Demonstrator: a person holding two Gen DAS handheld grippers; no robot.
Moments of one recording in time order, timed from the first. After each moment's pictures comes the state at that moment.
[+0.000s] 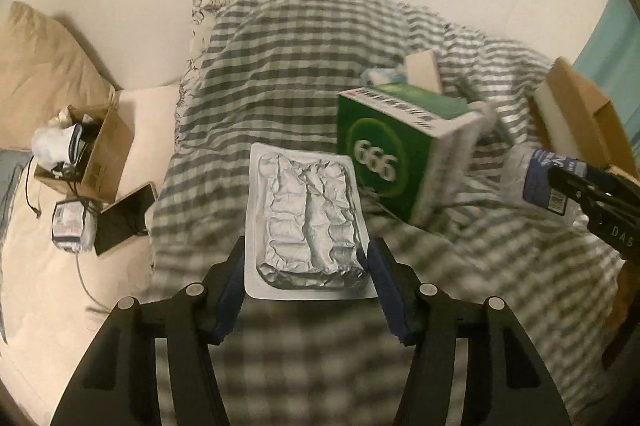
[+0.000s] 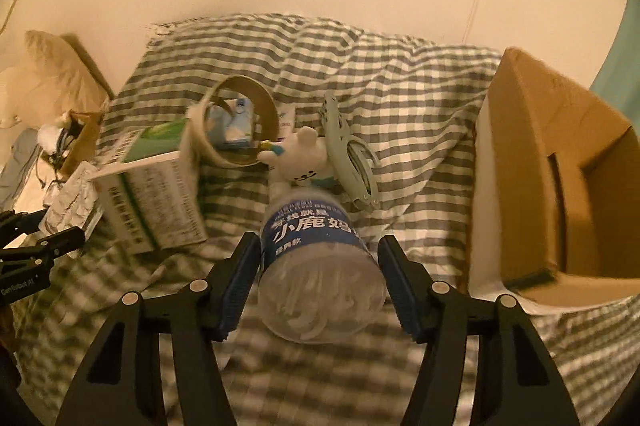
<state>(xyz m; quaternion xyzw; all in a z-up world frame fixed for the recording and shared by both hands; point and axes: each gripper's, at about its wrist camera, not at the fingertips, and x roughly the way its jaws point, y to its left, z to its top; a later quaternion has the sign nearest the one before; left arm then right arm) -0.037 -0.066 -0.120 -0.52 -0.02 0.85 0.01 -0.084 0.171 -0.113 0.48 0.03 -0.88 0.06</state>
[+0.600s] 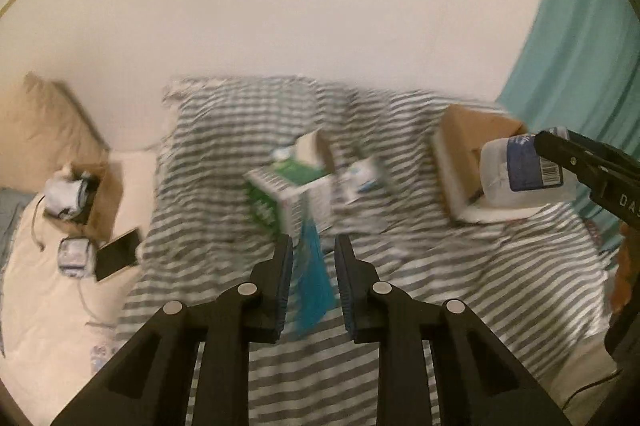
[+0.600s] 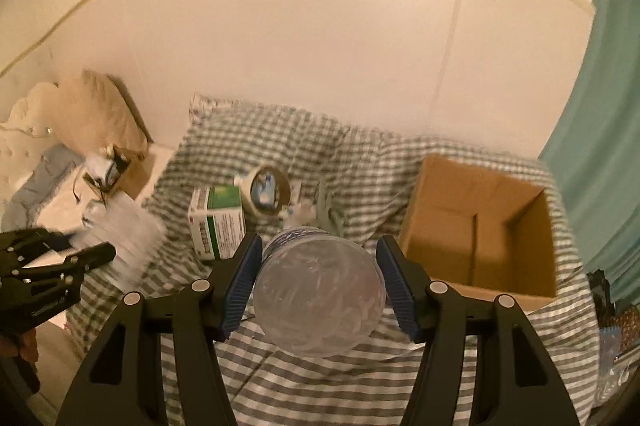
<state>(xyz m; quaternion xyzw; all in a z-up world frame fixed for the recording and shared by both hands) 0.018 0.010 0.008 -0.44 -0.02 0.89 0.08 0.011 0.205 0.042 0.38 0.05 -0.92 0.08</state>
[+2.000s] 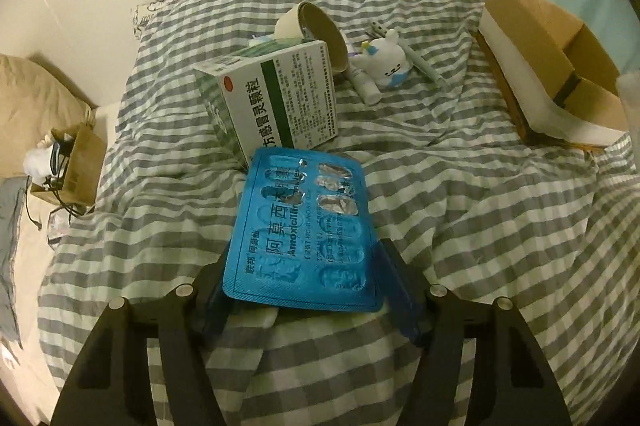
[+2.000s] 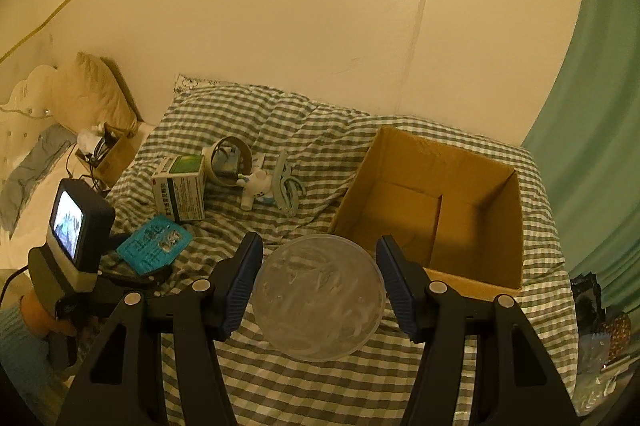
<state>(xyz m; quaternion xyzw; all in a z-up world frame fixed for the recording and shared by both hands) -0.012 0.049 -0.143 -0.54 0.05 0.84 0.02 0.019 0.272 0.024 0.41 0.07 -0.91 0.08</state>
